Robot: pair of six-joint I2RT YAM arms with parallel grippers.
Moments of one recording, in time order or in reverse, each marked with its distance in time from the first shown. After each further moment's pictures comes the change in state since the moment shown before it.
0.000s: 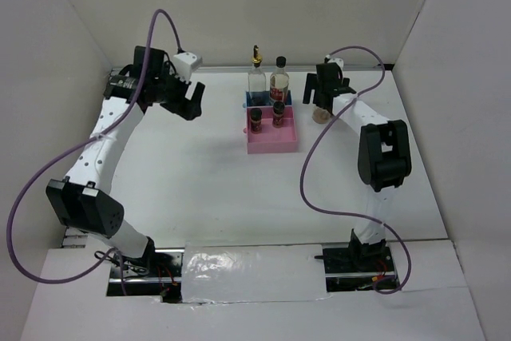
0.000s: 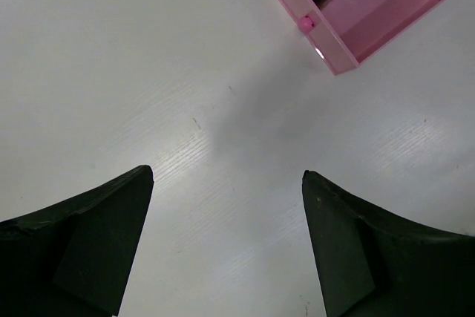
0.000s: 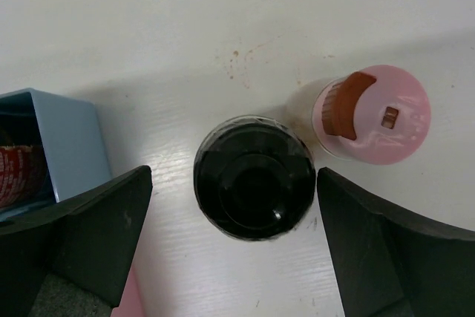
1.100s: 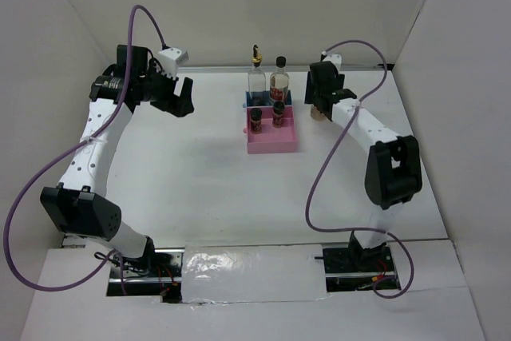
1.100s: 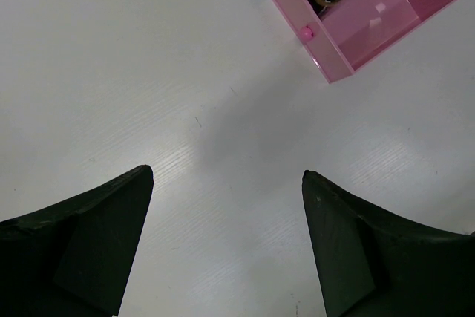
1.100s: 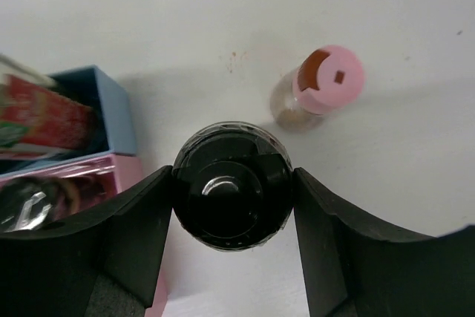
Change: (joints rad) left arm 0.116 -0.049 -0.002 -0.010 0.105 -0.022; right arm 0.094 -0.148 -0.056 -0.055 0.154 -0.005
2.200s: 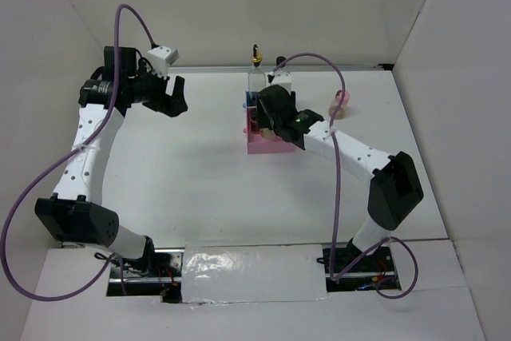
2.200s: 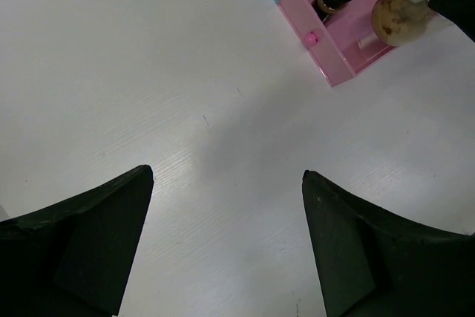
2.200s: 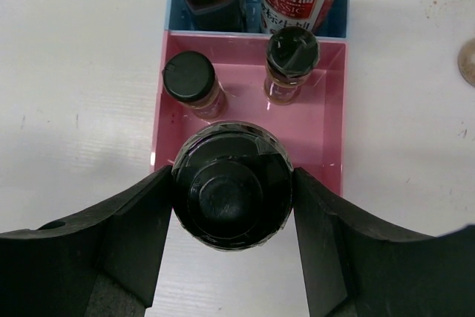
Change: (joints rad) left arm 0.047 -0.054 -0.016 0.000 0.026 0.000; right arm 0.421 -0.158 -0.063 -0.071 0.048 0.151
